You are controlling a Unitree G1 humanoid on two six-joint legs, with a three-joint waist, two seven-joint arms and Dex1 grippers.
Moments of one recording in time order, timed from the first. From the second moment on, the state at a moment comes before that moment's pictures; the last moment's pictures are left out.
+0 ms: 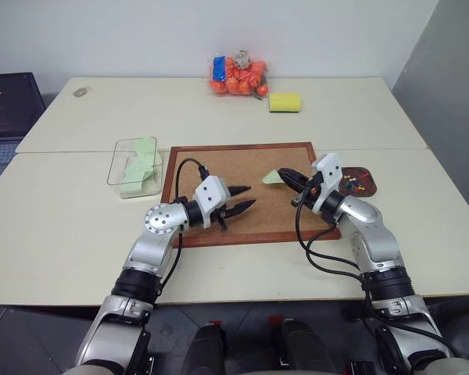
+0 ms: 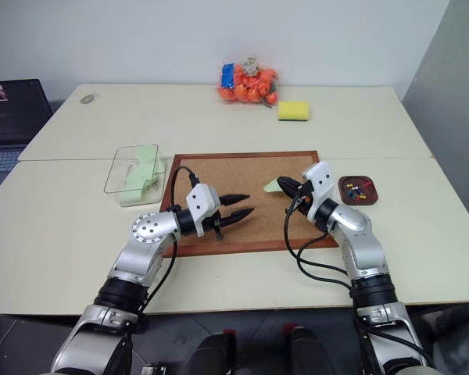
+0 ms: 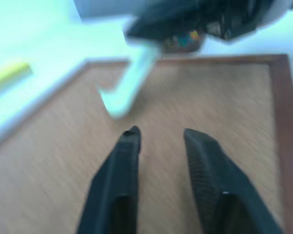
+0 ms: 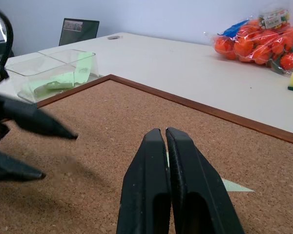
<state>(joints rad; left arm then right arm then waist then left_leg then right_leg) -0.54 0.37 -0.14 0.34 -0.06 -0.26 -0.88 -0.50 -0.25 0.04 0.16 0.25 0.18 0.66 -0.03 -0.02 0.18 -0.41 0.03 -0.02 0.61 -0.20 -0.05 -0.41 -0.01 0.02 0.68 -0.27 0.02</state>
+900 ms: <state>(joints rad) -0.72 0.39 -0.27 0.71 0.30 -0.76 -0.58 -0.47 -0.21 0.10 0.00 0.26 0.27 0.65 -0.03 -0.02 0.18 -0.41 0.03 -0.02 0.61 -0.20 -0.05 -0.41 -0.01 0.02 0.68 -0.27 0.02</state>
